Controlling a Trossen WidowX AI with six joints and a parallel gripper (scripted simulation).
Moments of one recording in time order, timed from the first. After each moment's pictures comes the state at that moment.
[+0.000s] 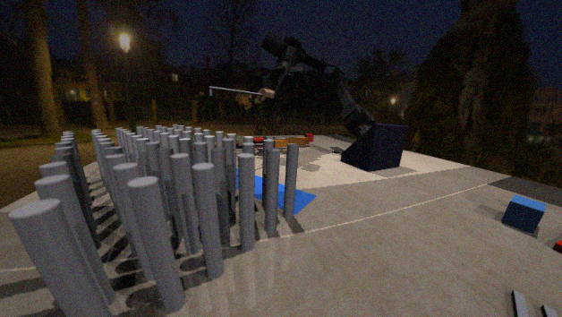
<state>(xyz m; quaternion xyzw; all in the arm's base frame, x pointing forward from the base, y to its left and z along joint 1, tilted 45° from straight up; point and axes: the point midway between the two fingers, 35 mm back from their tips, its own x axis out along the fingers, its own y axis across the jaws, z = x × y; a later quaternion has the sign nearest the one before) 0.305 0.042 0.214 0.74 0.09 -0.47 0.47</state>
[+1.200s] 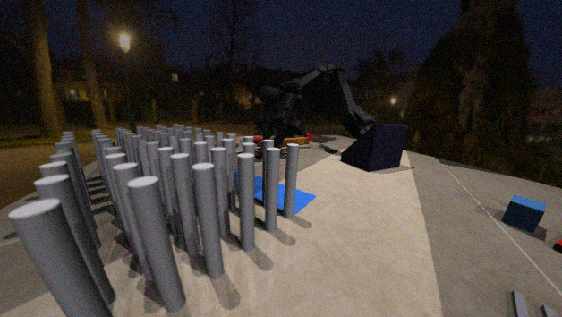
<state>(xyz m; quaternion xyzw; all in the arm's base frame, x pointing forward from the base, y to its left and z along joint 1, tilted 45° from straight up) 0.318 -0.070 0.109 0.74 0.08 -0.47 0.47</state>
